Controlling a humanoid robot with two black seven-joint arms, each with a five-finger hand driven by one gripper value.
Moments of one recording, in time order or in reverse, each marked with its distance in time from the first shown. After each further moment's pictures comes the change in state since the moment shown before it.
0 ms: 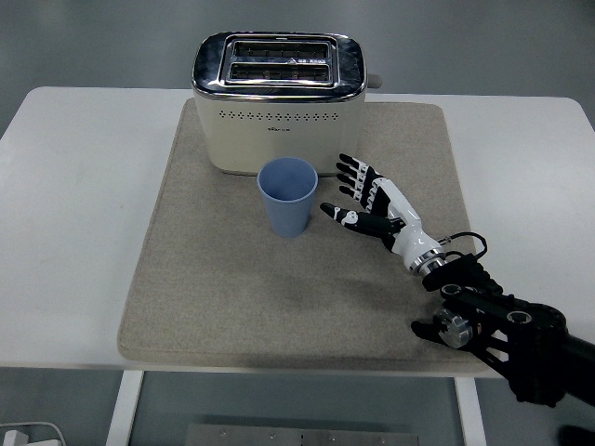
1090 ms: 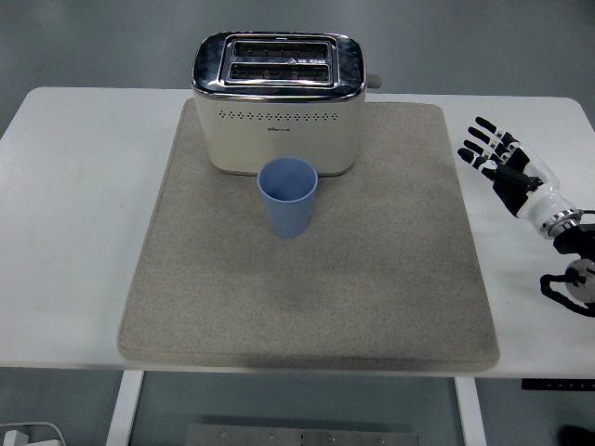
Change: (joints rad) left arm 0.000 0.000 0.000 0.000 0.000 0.000 0.000; right arm 0.071 -0.333 0.080 -0.019 0.314 0.272 -0.193
